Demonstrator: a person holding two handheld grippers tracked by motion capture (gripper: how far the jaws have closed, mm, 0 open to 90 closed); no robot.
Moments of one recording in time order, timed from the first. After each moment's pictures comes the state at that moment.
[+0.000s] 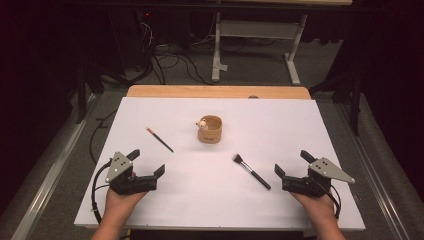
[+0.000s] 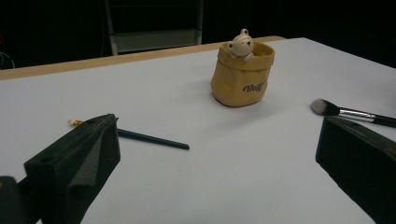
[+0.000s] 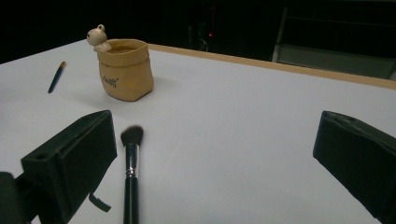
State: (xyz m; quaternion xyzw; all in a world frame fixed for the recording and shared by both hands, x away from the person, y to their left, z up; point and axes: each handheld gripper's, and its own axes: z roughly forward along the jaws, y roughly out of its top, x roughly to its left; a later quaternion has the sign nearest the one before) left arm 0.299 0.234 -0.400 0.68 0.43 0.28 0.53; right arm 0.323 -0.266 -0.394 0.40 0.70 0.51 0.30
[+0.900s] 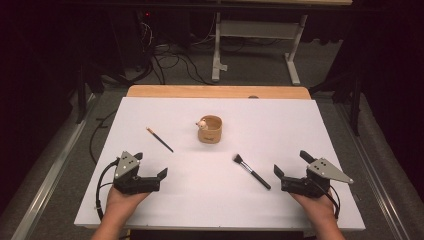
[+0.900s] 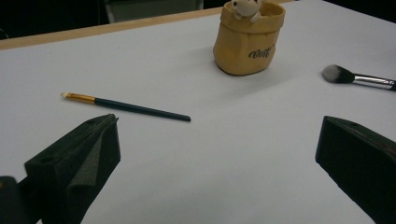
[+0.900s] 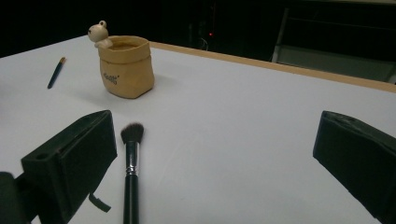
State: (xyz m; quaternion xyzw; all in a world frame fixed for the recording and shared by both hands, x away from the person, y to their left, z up) left arm 0.307 0.229 -0.407 0.72 0.44 0.25 0.47; right arm 0.322 -0.263 -0.394 0.39 0.70 0.51 0.30
